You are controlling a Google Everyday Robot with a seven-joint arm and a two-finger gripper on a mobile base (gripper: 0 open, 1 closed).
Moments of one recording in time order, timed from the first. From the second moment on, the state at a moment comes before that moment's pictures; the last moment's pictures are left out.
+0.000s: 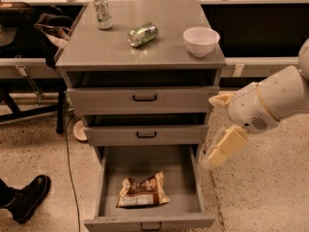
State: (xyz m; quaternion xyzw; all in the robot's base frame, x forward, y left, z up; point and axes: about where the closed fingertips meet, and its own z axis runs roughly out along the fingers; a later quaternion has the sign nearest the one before) arm 0.442 -0.130 0.840 -0.58 0.75 0.19 0.27
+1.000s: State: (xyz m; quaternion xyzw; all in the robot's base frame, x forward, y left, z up) arm 0.436 -0.120 0.756 -0.54 0.76 0.26 0.26
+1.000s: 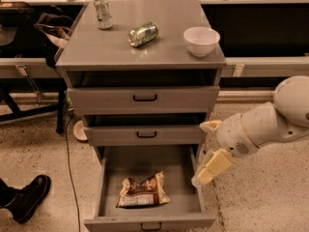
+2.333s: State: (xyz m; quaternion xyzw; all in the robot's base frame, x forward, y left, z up) arm 0.450 -0.098 0.672 -0.48 0.78 0.27 0.29
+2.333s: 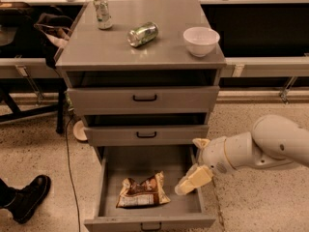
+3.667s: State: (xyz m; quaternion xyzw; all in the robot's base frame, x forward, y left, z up) arm 0.480 -0.045 0.583 -0.48 0.77 0.32 0.28
